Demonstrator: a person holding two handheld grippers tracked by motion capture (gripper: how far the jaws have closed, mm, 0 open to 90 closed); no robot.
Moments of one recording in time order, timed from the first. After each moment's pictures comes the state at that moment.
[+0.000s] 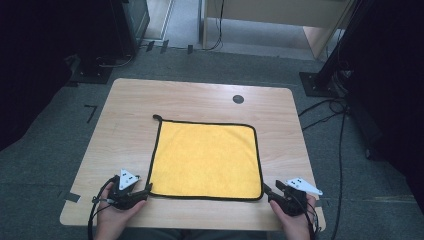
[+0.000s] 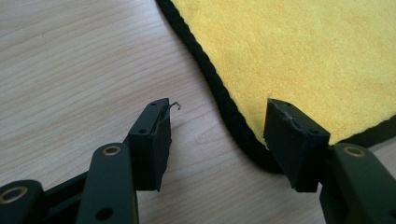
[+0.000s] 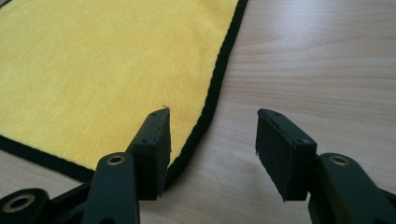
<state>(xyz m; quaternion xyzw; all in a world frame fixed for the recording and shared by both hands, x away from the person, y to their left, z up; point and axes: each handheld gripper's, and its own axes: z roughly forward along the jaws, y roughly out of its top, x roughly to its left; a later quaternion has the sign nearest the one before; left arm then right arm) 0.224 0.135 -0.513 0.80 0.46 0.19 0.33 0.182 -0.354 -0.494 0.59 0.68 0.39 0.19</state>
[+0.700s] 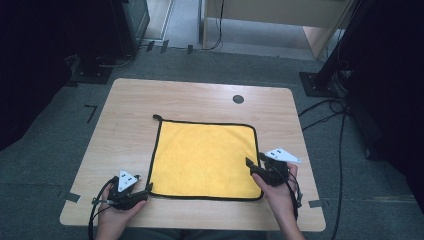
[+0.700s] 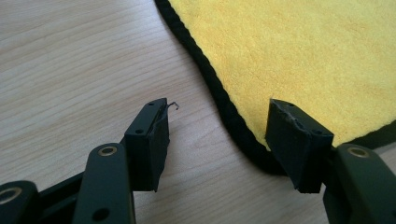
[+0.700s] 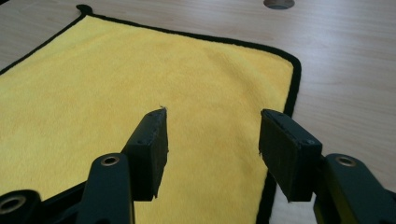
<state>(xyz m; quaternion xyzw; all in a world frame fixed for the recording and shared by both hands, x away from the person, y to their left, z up) 0.222 0.136 -0.516 0.79 0.46 0.20 0.34 0.257 -0.305 -0.456 0.53 0.71 0.41 0.22</state>
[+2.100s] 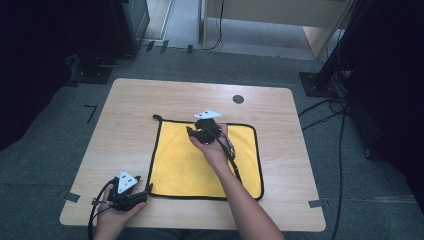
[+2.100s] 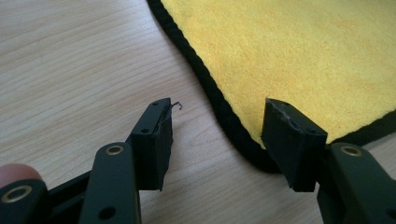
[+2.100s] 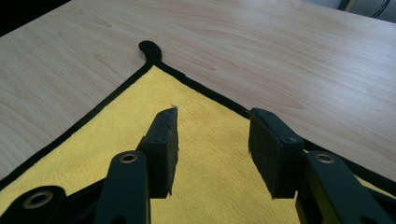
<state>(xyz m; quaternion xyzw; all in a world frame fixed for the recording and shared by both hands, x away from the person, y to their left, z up) 0.221 0.136 -0.517 0.80 0.45 0.19 0.35 0.397 -0.130 -0.468 0.46 0.77 0.41 0.18</state>
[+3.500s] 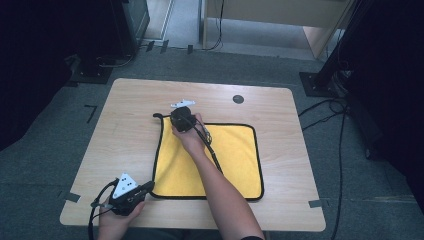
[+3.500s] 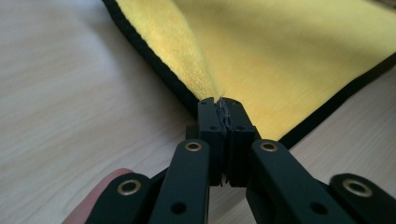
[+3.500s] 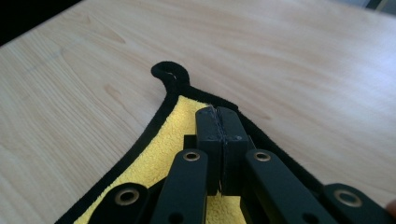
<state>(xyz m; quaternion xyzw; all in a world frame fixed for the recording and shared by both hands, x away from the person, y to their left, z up) 0.205 0.122 -0.484 0.79 0.40 0.15 0.44 0.447 -0.067 -0.475 0.44 0.78 0.41 0.16</state>
